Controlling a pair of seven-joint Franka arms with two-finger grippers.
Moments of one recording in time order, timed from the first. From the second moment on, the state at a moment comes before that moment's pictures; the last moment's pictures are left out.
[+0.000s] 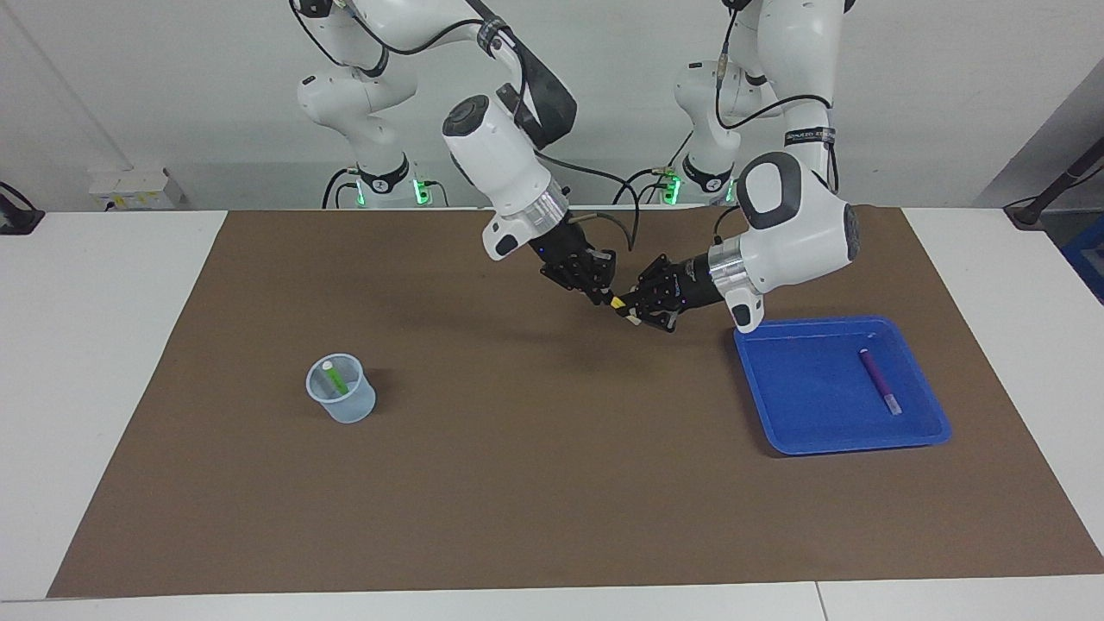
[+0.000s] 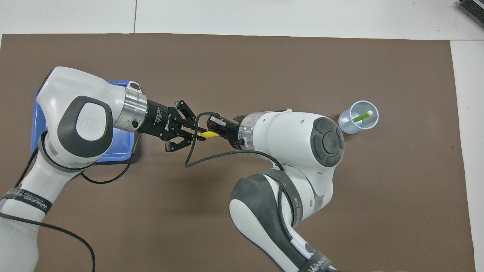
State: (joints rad) left arm -0.23 0.21 -0.06 -1.86 -0.89 1.91 -1.29; right arm 0.53 0.21 0.09 -1.83 0.52 2.50 0.74
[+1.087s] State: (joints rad) left arm -0.24 0.17 -0.06 -1.86 -0.55 1.93 -1.09; right arm 0.22 0.17 0.08 -1.75 0.20 2.07 0.27
